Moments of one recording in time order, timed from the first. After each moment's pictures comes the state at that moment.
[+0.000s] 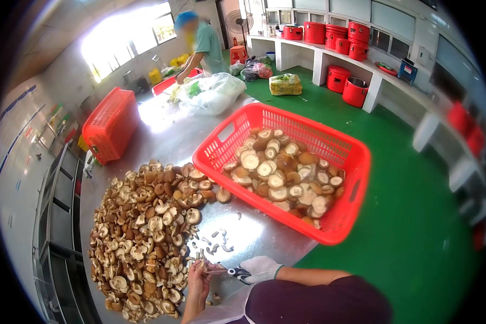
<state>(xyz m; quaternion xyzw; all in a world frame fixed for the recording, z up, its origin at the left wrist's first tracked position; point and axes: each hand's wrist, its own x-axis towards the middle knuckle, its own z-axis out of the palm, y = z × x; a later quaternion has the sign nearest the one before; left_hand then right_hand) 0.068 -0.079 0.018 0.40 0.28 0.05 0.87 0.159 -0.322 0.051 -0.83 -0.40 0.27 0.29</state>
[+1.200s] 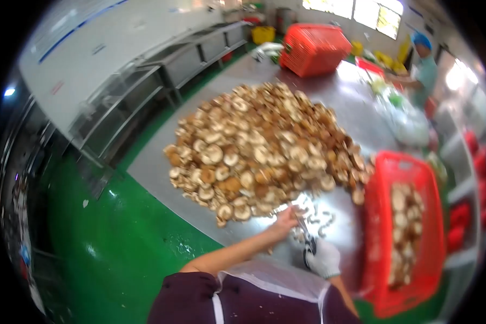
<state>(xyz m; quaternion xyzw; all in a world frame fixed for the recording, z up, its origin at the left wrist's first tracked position) 0.065 -0.075 0.018 0.53 0.18 0.18 0.80 0.159 -0.251 0.082 -0.87 -0.46 0.14 0.13</state>
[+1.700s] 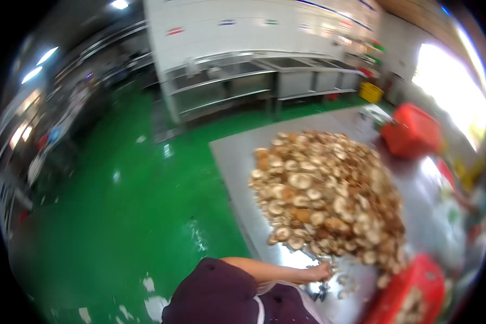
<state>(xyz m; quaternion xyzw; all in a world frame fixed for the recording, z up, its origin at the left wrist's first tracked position) 0.069 -0.080 -0.038 0.51 0.26 0.17 0.80 0.142 -0.220 0.077 -0.86 -0.48 0.15 0.06</state>
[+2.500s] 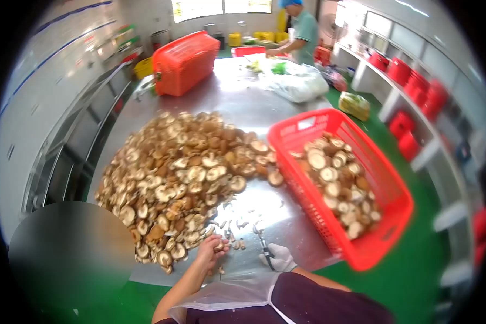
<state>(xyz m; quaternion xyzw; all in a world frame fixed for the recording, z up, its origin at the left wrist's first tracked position) 0.059 -0.065 0.019 0.40 0.41 0.01 0.82 0.164 -0.314 0.015 -0.79 -0.34 0.21 0.46</state>
